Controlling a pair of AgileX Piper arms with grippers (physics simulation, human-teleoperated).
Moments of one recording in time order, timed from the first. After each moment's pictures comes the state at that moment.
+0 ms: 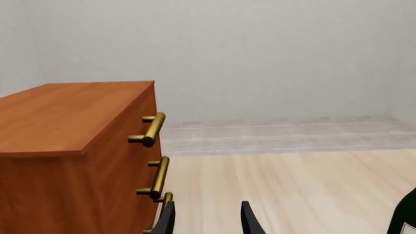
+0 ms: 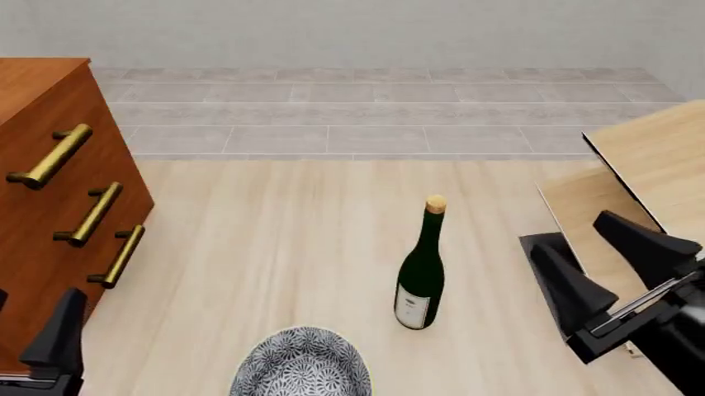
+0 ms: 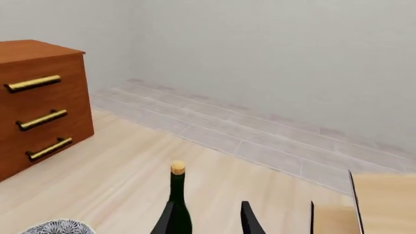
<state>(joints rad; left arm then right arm) -0.03 0.00 -0.07 -0.01 0.02 0.44 0.45 -0.32 -0.11 -0.10</state>
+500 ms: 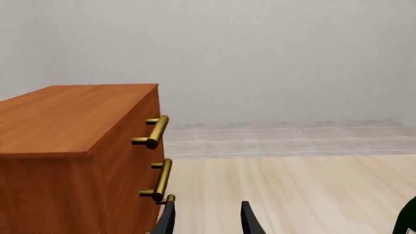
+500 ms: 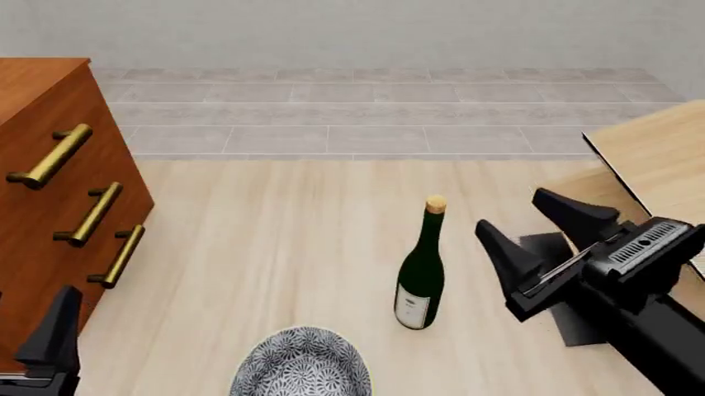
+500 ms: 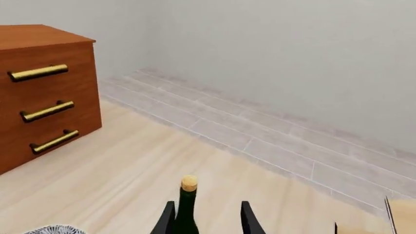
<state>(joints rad) -0.01 0.00 -0.08 -0.02 0.02 0.50 0.76 -0.37 -0.33 -0.13</state>
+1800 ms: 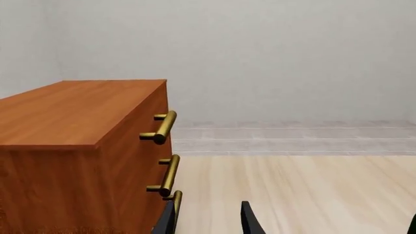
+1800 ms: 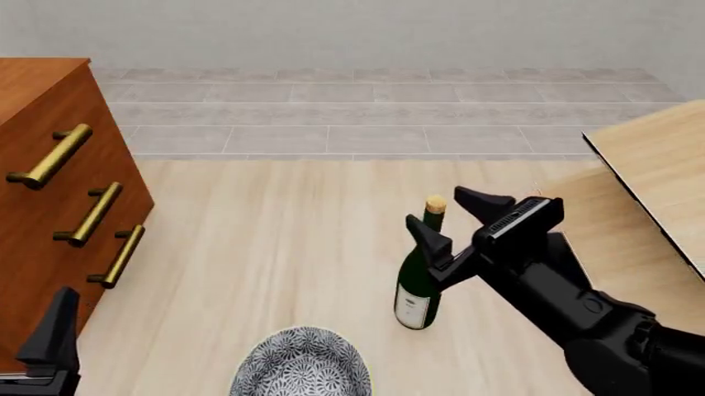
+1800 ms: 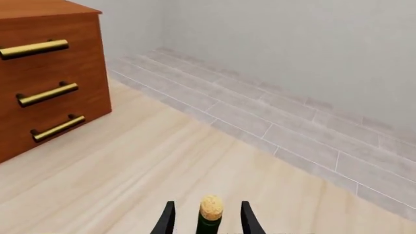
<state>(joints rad) 0.03 0.00 -0.06 -0.03 0.02 0.56 1.23 -0.46 -0.62 -0.12</state>
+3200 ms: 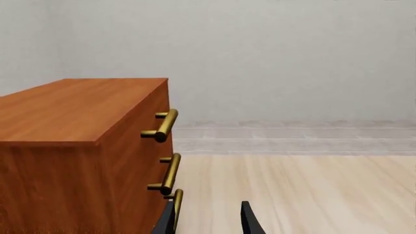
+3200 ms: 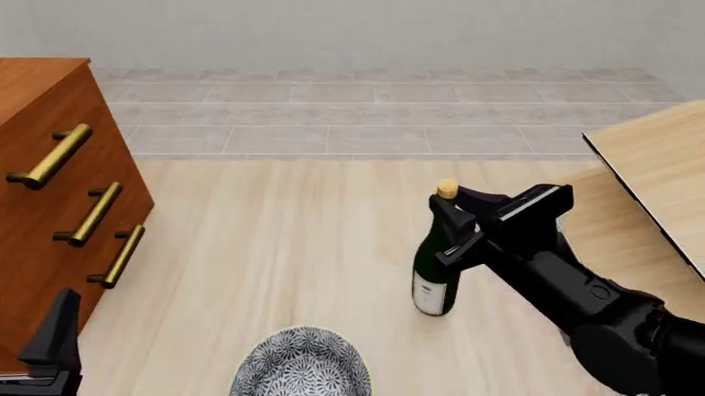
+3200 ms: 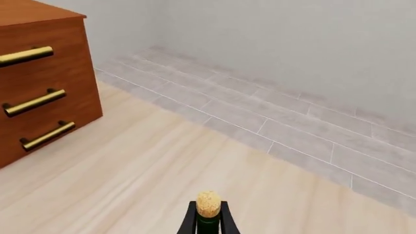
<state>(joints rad) 0.03 0.00 -0.04 -0.05 0.02 0.53 1.21 -0.50 -0.55 -0.10</state>
